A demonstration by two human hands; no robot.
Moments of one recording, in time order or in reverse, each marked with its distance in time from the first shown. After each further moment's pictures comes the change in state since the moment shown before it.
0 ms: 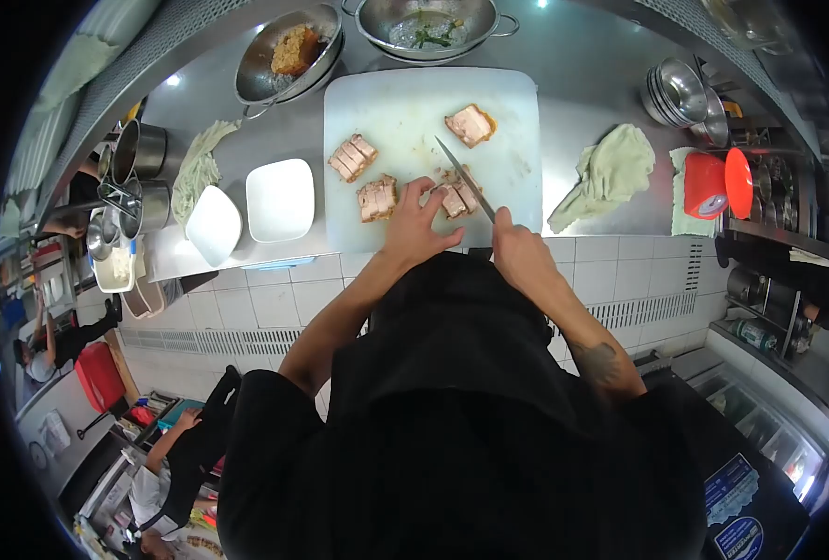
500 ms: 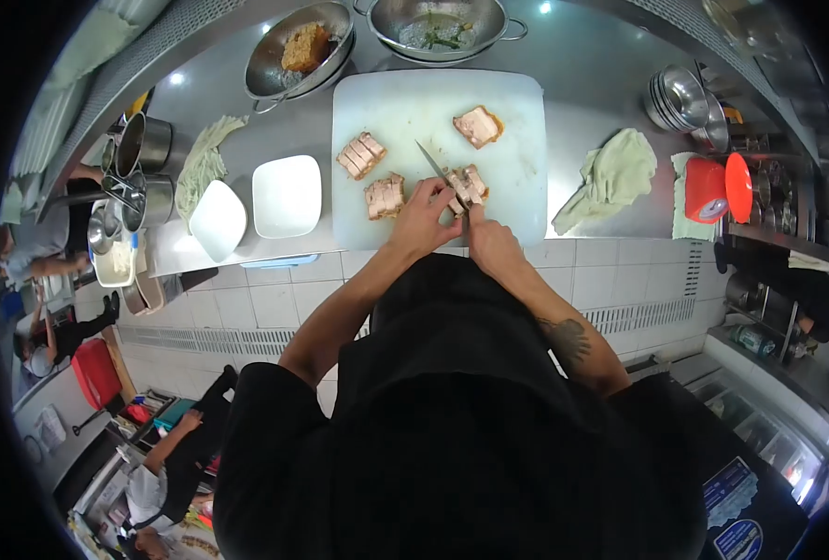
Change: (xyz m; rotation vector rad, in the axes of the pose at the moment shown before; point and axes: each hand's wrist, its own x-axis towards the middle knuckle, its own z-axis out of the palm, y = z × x) left_hand -0.002 -0.023 0.015 -0.041 -0.079 0.009; right_hand 0.032 -0.009 0.059 0.050 0.061 -0.041
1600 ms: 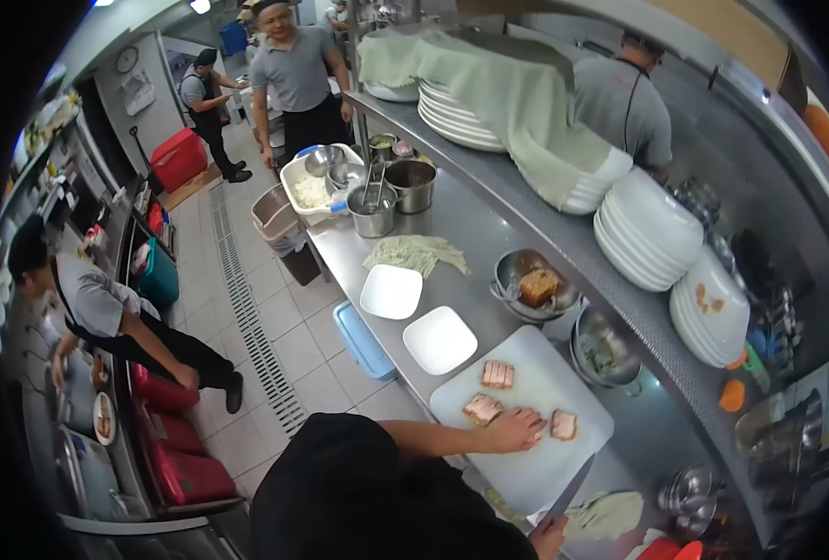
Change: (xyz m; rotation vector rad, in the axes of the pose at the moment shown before) left_hand 0.049 -0.034 0.008 0.404 0.086 -0.122; right_hand -0.059 0.039 -0.090 0.037 0.158 0.247
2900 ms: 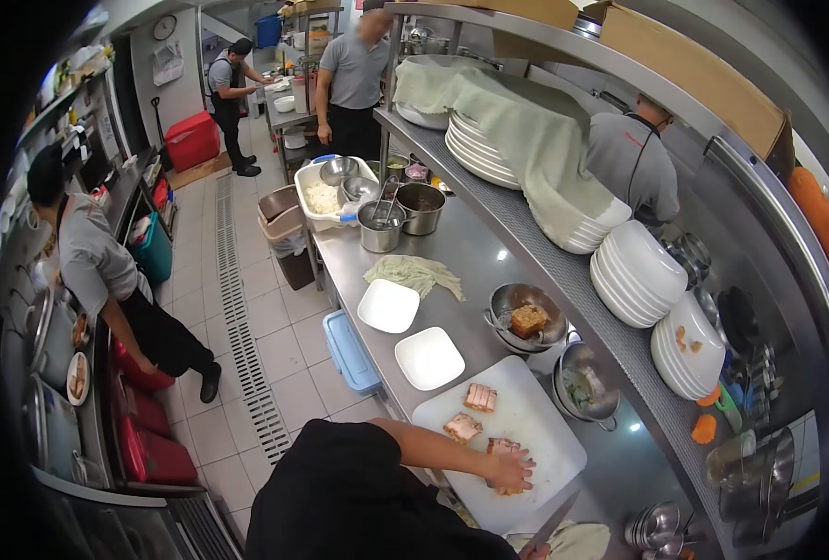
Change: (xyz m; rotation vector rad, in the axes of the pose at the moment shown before) left_hand 0.027 0.048 0.044 0.198 -0.251 0.526; right_hand -0.015 0.041 -0.039 0.187 -0.018 0.002
